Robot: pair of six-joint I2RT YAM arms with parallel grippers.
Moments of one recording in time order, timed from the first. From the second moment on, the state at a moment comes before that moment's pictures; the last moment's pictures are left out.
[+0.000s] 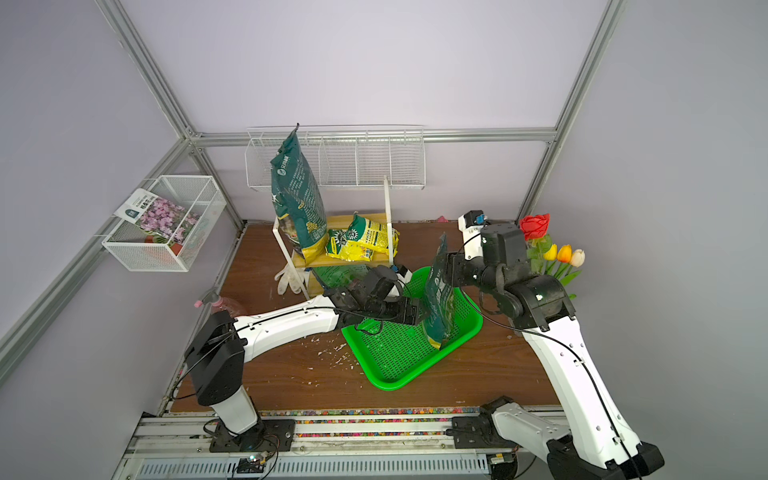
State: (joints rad) left arm -1.00 1.75 1.31 -0.26 0.26 -0.69; right arm 0.41 1.11 1.49 -1.01 -0.03 0.23
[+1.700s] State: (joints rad) left arm -0.95 1.56 1.02 -0.33 0.11 -0.74; right arm 0.48 1.37 1.71 -1.23 -0.12 -0.33
